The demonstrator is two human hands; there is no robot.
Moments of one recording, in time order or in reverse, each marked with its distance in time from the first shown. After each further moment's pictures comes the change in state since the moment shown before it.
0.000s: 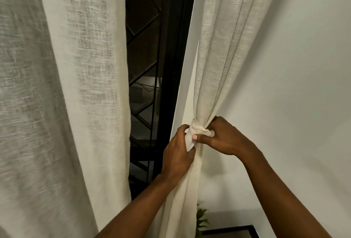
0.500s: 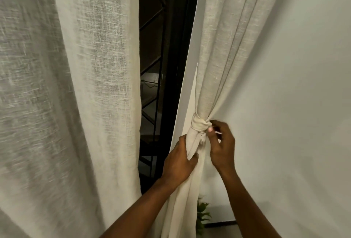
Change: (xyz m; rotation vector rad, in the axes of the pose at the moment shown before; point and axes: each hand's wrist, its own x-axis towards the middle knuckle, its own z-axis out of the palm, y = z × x) left_hand -0.022 -0.026 0.014 -0.030 -0.222 -0.126; right_hand -0.021 0.015 0.074 0.429 0.736 0.011
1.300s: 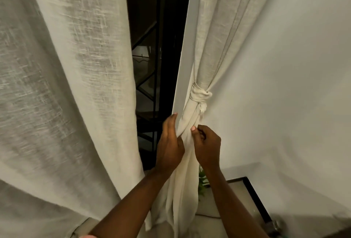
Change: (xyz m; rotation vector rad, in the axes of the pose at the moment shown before) left_hand -0.023 -0.034 0.027 -0.055 0.151 0.123; right_hand -0.076 0.048 0.017 -0.234 0.060 0.195
